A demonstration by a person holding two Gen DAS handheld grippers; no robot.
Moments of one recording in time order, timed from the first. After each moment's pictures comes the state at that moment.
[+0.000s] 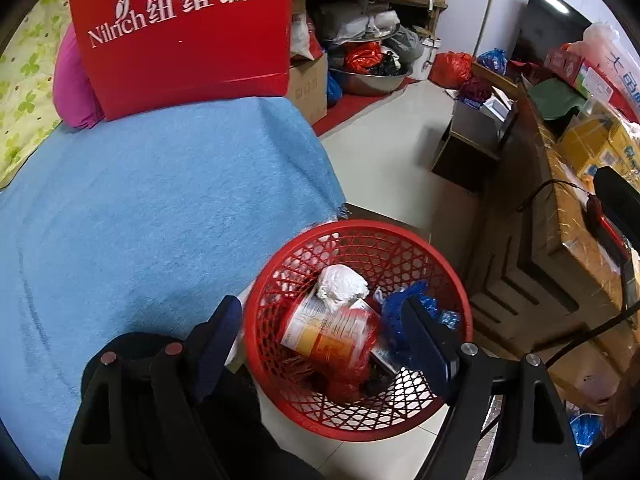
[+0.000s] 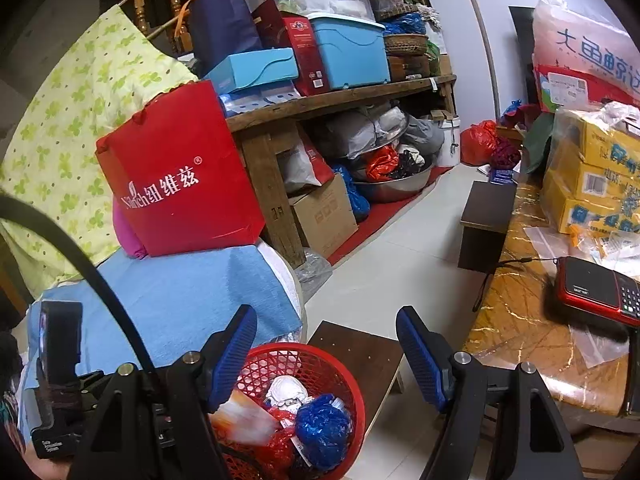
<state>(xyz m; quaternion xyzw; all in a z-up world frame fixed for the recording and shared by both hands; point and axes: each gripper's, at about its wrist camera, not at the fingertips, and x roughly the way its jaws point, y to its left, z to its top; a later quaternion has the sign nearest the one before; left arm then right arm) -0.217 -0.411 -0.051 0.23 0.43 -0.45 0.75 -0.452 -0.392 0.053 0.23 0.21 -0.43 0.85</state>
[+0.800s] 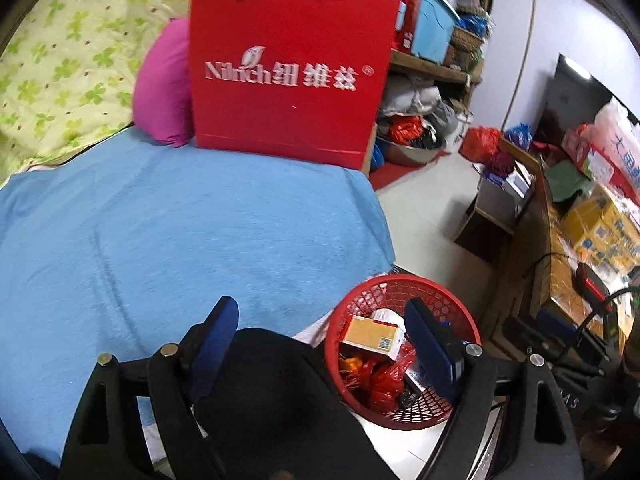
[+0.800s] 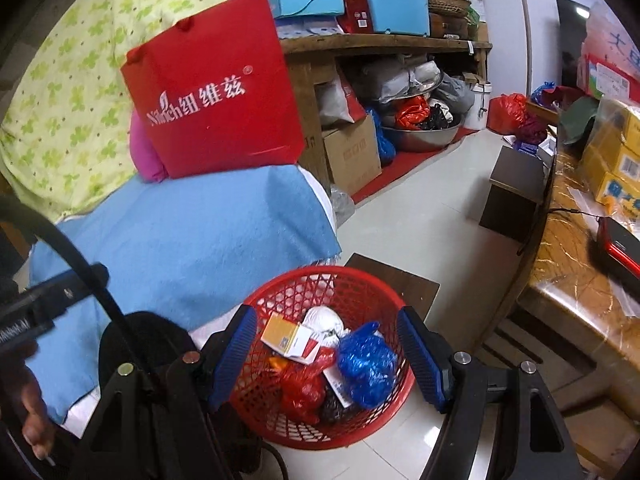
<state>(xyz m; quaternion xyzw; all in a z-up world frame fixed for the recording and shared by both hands) -0.180 -0.307 0.012 0.13 0.37 -0.42 0.82 -0.400 -0.333 0.022 0.23 0.32 -0.38 0.83</state>
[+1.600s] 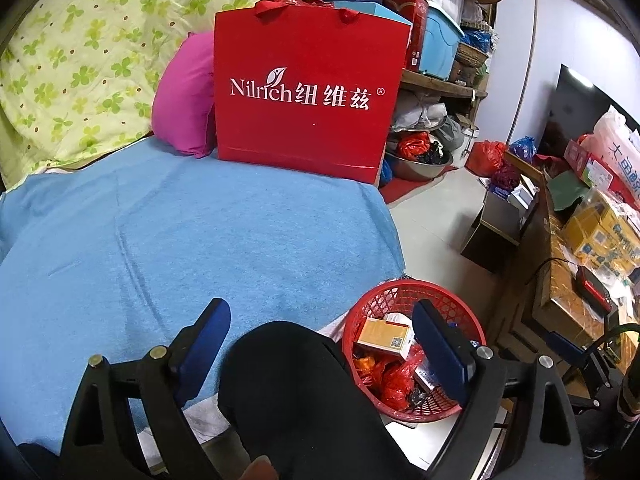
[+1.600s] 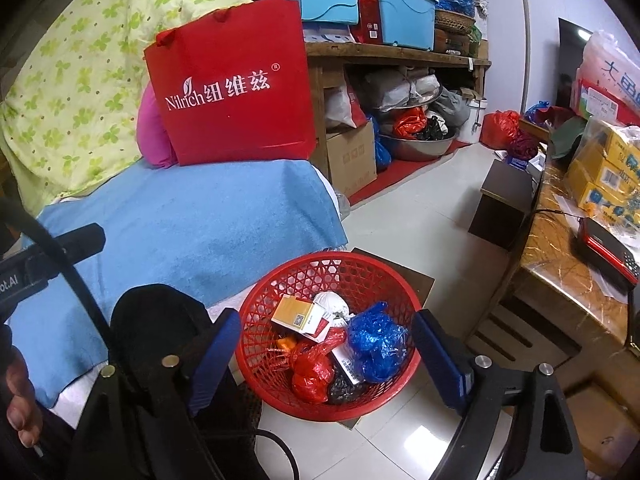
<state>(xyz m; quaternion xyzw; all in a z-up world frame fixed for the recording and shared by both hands) -0.190 -0.280 0.020 0.12 0.34 -0.41 0.84 -0.395 -0.286 0.029 0.20 0.33 -0.40 0.83</state>
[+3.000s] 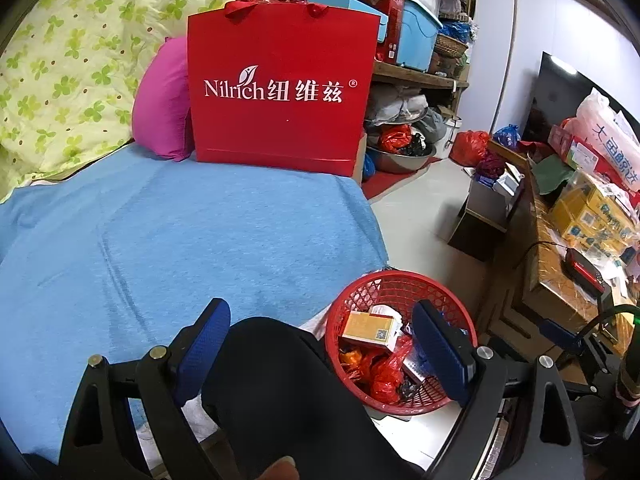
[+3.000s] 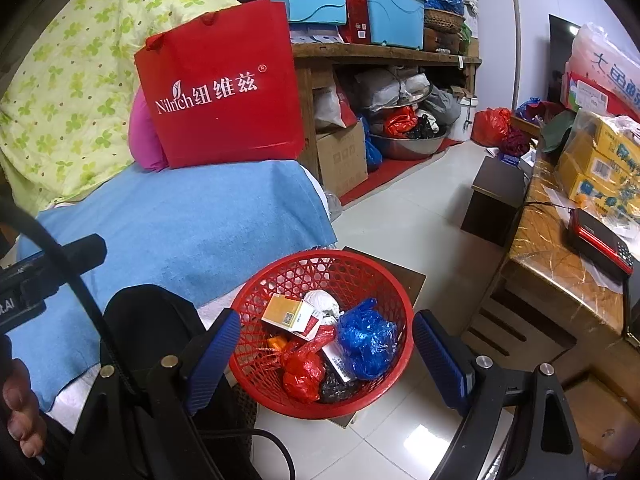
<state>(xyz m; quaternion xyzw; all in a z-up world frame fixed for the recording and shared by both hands) -0.206 -0.288 0.015 0.14 0.34 -0.44 0.82 -0.404 -0.292 0.028 0.20 0.32 -0.41 0.83</state>
